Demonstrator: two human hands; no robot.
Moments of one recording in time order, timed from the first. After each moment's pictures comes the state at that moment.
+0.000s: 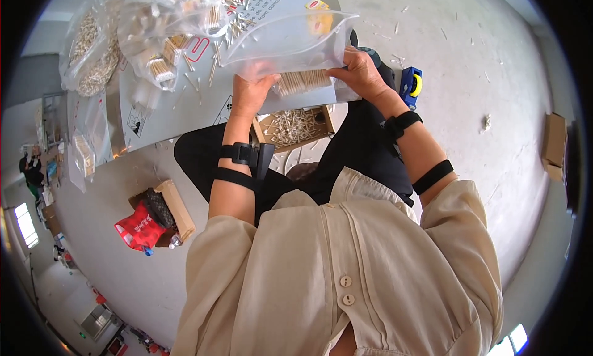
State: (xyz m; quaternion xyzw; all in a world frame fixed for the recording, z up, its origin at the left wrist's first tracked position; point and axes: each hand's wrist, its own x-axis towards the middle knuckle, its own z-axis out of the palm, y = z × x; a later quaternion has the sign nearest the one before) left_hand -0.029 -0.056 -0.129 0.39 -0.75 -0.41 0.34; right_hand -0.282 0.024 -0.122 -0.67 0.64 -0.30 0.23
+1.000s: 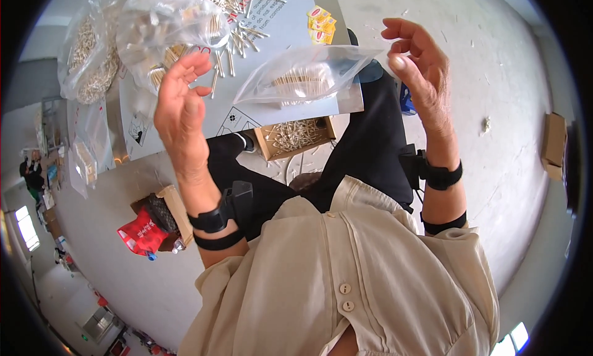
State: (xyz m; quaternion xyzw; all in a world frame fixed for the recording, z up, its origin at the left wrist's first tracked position) left_hand 0.006 -0.045 0.028 0.29 -0.65 -0.51 0.49; right_hand -0.291 0.056 0.020 -0.51 0.61 -0.55 0.24
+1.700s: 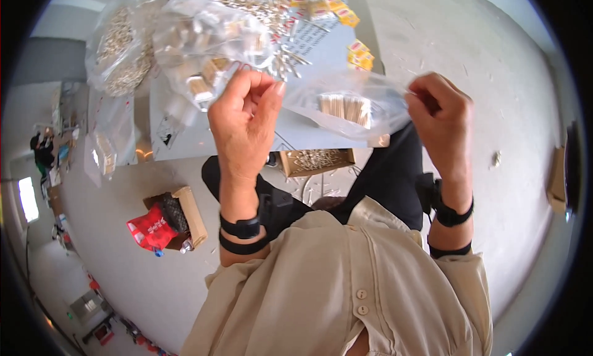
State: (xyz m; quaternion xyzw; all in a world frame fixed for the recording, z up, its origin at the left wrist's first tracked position) left_hand -0.023 -0.060 0.054 0.44 -0.66 -0.42 0.44; right_hand -0.258 0.030 0.072 -0.55 0.70 -0.42 0.14
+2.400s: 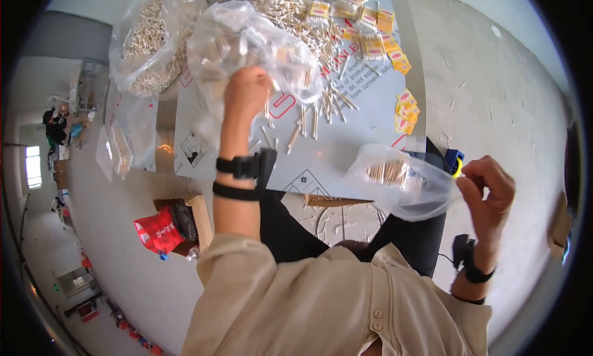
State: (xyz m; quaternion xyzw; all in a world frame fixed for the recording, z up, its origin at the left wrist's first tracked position) left_hand 0.055 -0.252 -0.027 0.64 -0.72 -0.26 0.08; right_hand -0.272 0.005 0.082 -0.55 0.70 -0.39 0.25
